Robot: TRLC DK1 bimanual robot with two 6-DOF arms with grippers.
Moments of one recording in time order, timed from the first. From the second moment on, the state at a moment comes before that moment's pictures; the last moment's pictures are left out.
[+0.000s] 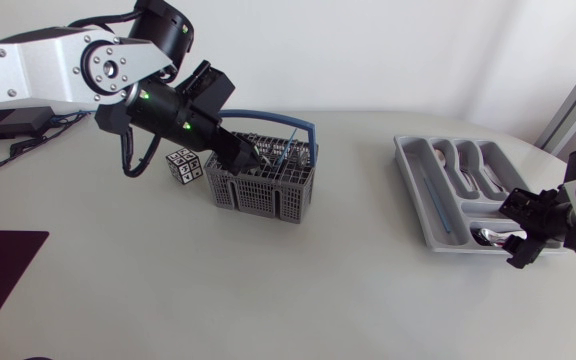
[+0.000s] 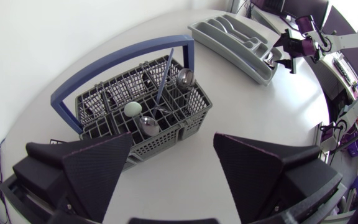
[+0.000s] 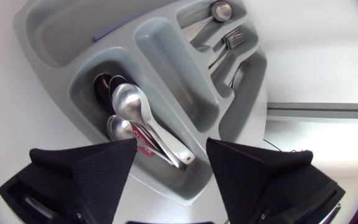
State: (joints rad) left arm -0.42 1.67 1.36 -0.58 0.26 0.30; right arm -0.44 1.64 0.73 0.00 0.07 -1.24
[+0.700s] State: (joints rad) left arm -0.44 1.78 1.48 -0.64 0.11 0.12; right arm -0.09 1.44 0.77 -0.22 0.04 -0.91
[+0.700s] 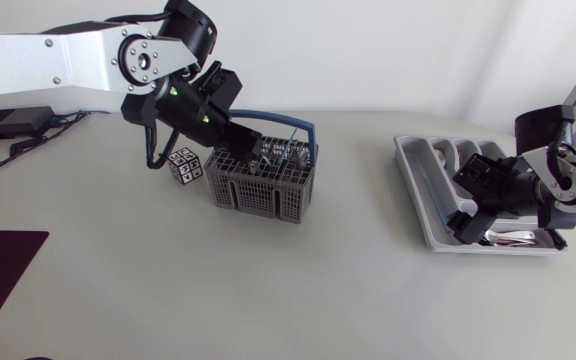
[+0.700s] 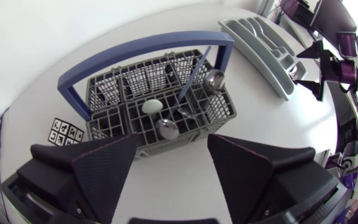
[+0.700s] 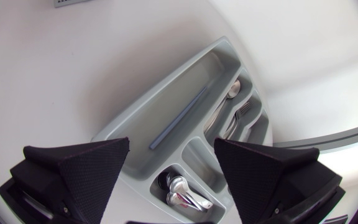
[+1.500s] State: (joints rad) left arm -0.46 1.94 1.64 -0.74 0.25 -0.12; right arm -0.07 1.49 0.77 -0.21 0.04 -0.88
